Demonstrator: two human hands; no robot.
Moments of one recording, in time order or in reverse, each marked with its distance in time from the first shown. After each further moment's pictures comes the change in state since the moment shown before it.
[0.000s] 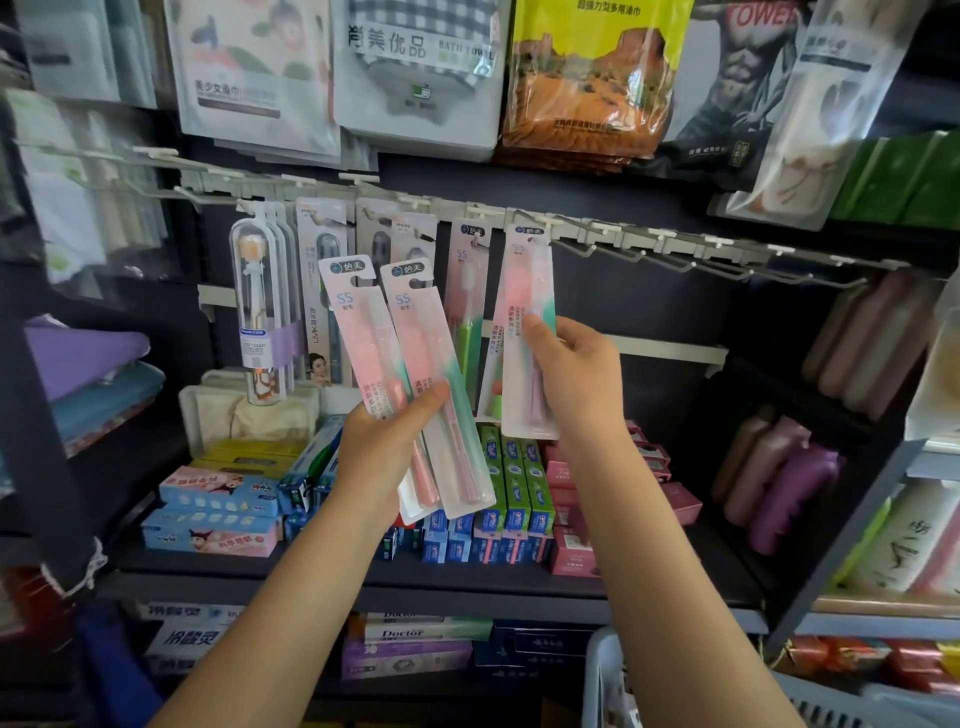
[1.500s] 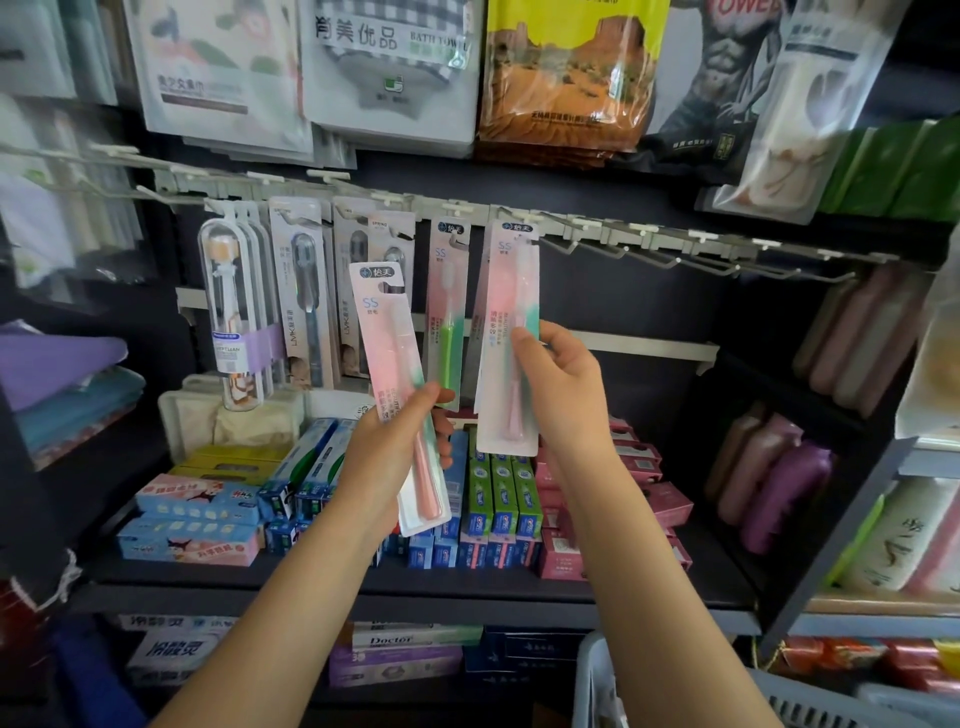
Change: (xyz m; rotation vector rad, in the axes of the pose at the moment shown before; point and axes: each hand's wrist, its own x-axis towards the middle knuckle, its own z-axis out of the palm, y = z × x) left_hand 0.002 -0.009 0.019 0.045 -0.105 -0.092; right_hand -0.005 0.013 -0.012 0.139 -0.094 -0.028
